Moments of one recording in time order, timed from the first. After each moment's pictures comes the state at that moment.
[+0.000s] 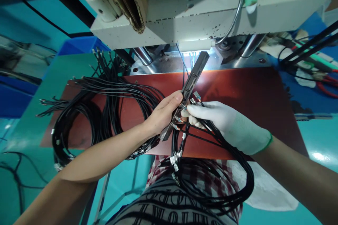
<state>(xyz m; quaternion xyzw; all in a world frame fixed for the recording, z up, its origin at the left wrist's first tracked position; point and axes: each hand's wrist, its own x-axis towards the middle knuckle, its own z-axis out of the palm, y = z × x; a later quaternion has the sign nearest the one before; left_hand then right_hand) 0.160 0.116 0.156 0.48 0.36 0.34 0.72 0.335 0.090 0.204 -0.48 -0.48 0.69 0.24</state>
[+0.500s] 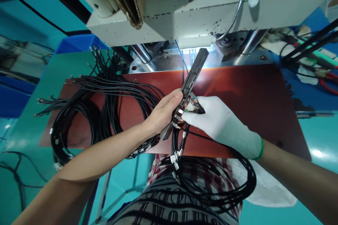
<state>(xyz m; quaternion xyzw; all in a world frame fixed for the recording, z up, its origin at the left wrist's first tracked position) 0.160 0.115 0.158 0.51 0.38 0.35 0.69 0.321 0.092 0.203 -0.55 -0.63 0.50 0.21</state>
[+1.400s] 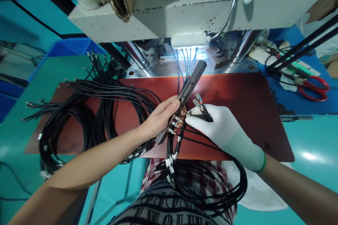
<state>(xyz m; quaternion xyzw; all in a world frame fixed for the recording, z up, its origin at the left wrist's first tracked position) 0.160 0.112 0.162 0.48 0.37 0.31 0.74 0.339 0.074 0.203 -0.61 -0.62 0.42 0.24</state>
